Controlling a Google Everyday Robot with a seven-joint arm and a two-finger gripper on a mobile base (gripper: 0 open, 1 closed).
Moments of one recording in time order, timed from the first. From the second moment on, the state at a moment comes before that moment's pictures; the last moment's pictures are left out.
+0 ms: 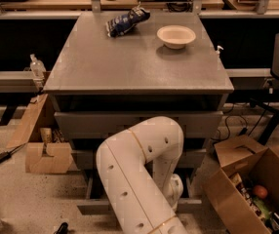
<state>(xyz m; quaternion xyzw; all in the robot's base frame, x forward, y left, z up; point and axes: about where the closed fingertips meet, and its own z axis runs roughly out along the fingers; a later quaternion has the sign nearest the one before) 0.500 -0.154 0.154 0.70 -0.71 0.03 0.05</state>
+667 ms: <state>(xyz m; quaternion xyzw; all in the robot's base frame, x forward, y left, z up) 0.500 -0.154 0.154 0.70 -0.71 0.03 0.05</state>
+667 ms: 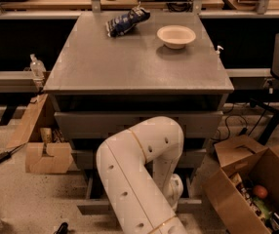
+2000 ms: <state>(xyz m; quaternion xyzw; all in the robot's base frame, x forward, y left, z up) 0.500 -0.155 0.154 0.70 -0.71 0.03 0.05</state>
